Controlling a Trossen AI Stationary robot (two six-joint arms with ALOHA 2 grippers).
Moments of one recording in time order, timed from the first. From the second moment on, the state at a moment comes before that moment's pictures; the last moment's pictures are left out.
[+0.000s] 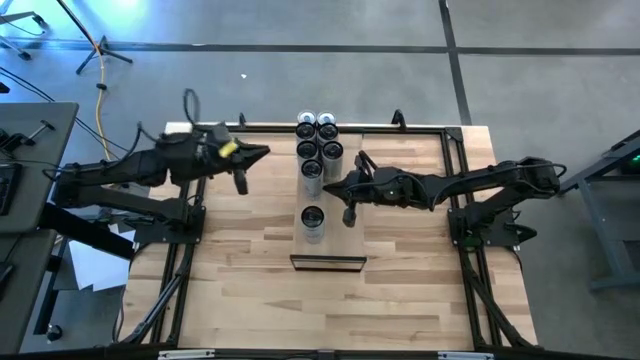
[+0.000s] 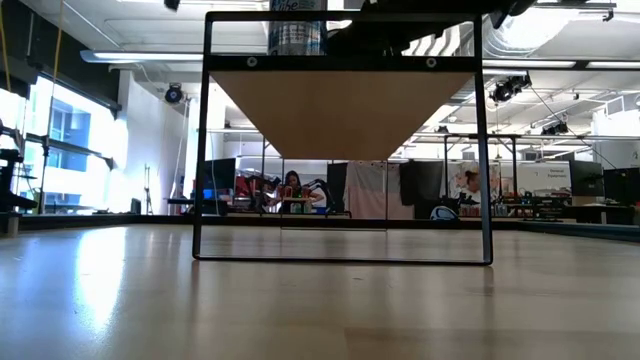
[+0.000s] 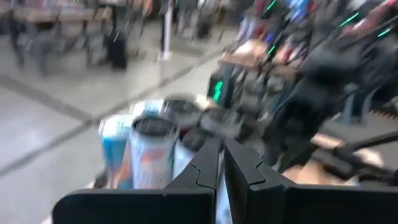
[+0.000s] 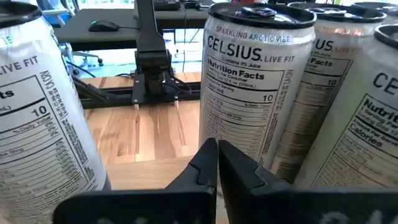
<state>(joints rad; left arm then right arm) 0.07 0.85 0.99 -0.27 -0.34 -0.16 0.01 1.43 0.92 0.28 0.21 0.01</state>
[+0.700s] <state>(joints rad) 0.24 1.07 0.86 -0.20 -0.22 -0.14 0.03 1.34 0.91 0.19 0.23 0.03</state>
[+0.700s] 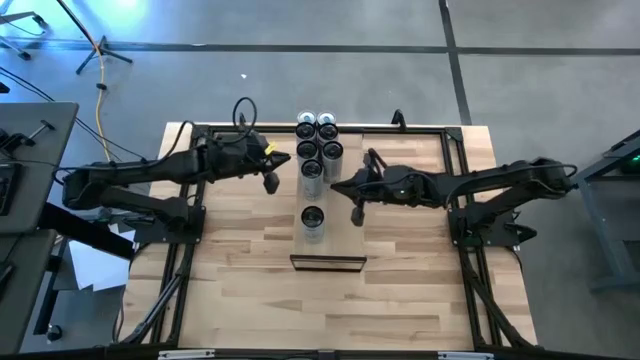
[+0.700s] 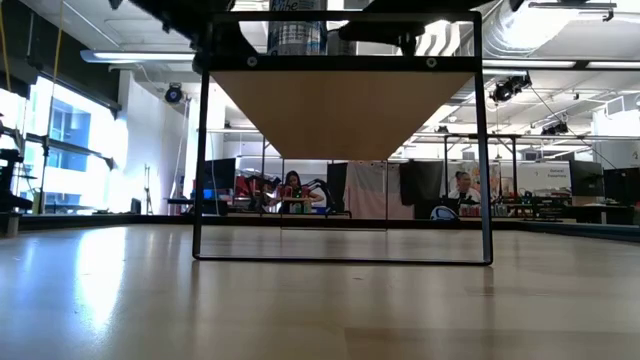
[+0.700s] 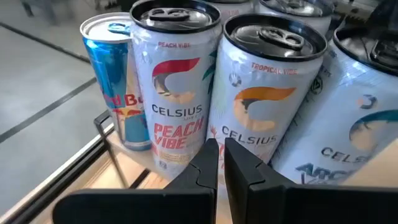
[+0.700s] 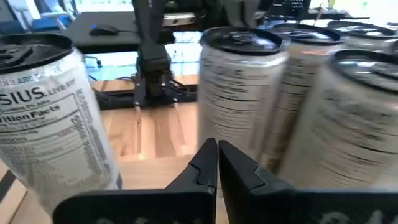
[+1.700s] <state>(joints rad) 0.26 1.12 0.71 0.16 -0.10 -0.13 0.01 1.25 0.91 0.13 0.29 0.05</state>
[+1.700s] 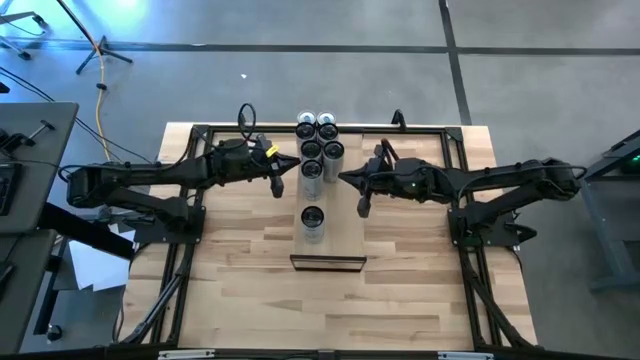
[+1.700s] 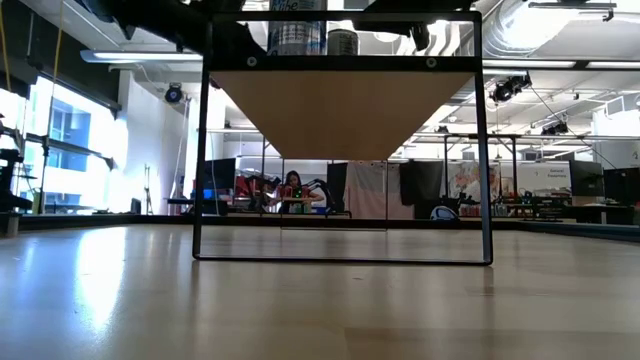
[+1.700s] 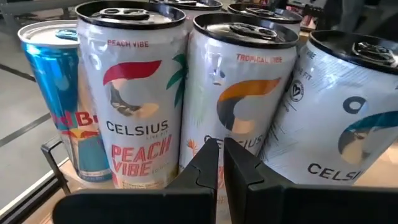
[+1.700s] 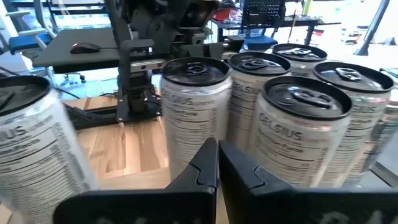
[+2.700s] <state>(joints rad) 0.50 1.15 0.72 0.25 0.03 -0.04 -0.01 1.24 0.91 0.13 0.29 0.07</state>
